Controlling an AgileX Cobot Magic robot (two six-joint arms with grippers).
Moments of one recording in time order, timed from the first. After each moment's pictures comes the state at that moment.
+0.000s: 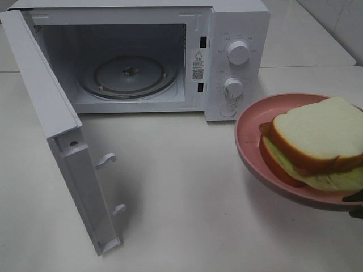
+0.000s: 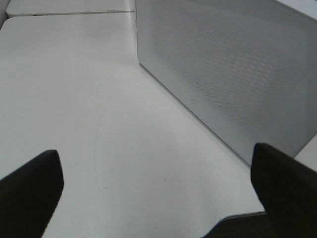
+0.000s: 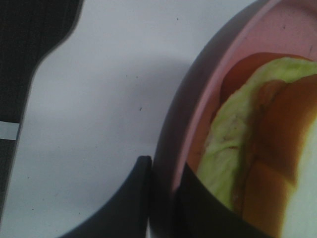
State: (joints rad) left arm 0.00 0.00 -0.52 -0.13 1.08 0.13; right arm 0.59 0.78 -0.43 -0.17 0.70 -1.20
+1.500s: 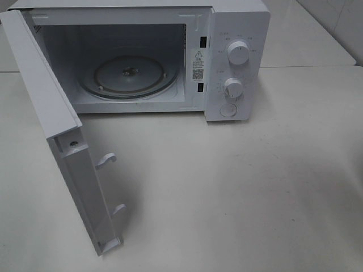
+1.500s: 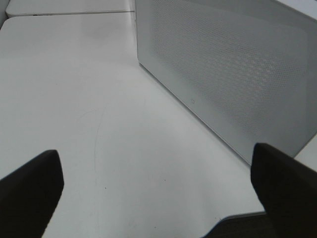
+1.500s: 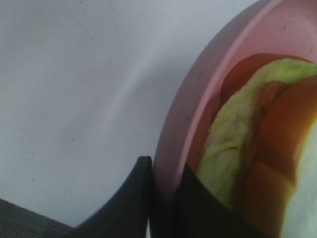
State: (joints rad) left arm 0.00 0.00 -0.52 -0.13 1.08 0.13; right arm 0.59 0.89 -0.43 -0.75 0.91 0.21
